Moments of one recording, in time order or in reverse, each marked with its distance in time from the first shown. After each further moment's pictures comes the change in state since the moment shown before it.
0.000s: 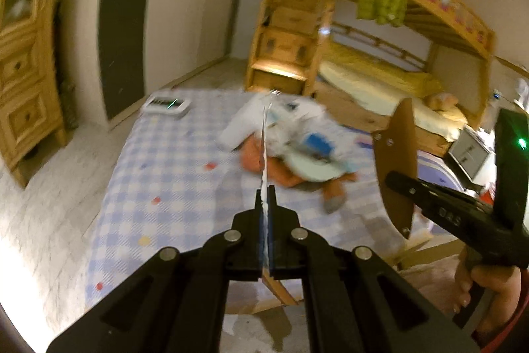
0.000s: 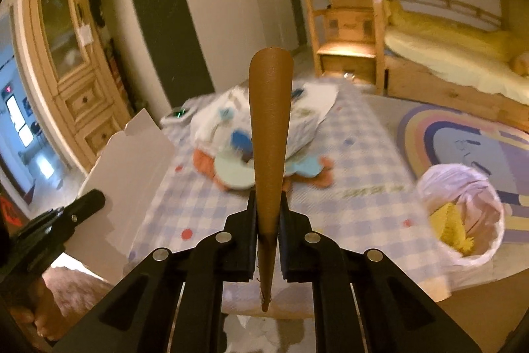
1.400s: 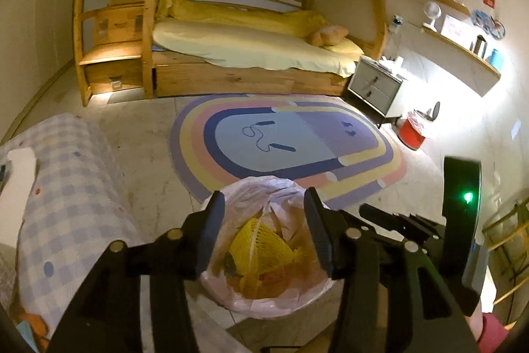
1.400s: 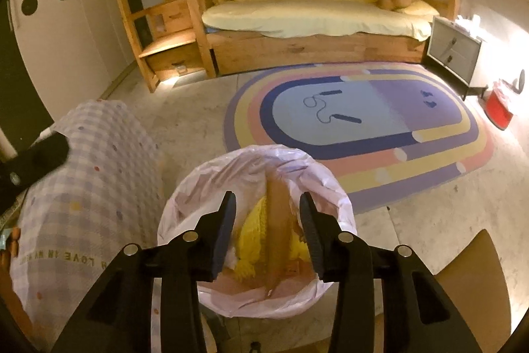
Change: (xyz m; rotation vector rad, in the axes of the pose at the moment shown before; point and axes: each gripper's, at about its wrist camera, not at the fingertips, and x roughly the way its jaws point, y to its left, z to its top) left arm 0.245 -0.292 0.051 0.281 0.186 -0.453; right arm 0.017 -0.320 -0.018 0.330 0.062 -0.501
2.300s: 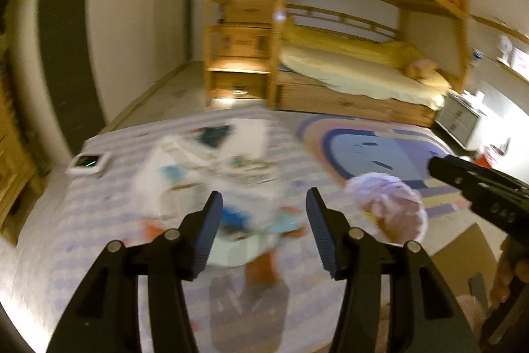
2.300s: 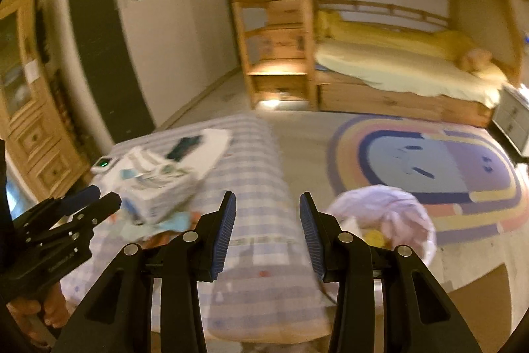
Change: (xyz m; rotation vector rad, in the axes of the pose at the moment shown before) left arm -0.231 0.122 -0.077 -0.154 -0.098 0.439; right arm -0.151 0.185 -0.013 -0.248 -0.122 0.301
